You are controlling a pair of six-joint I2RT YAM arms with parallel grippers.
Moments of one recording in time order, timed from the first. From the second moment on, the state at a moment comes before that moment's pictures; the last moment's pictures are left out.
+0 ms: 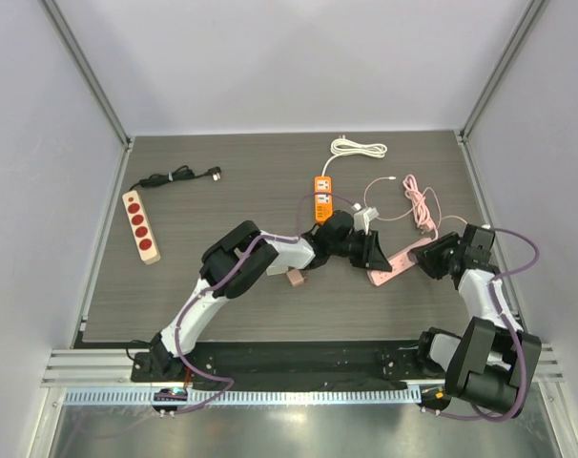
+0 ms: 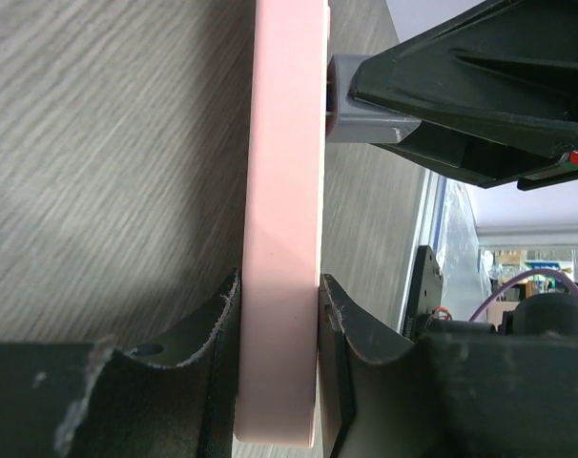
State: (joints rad) left arm -0.93 2.36 1.47 0.50 0.55 -0.81; right arm -0.38 1.09 0.48 -0.27 -0.32 0.81
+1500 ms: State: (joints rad) left arm -0.96 1.78 0.99 0.50 0.42 -0.40; right arm 0.12 0.98 0.98 -0.56 -0.13 0.66
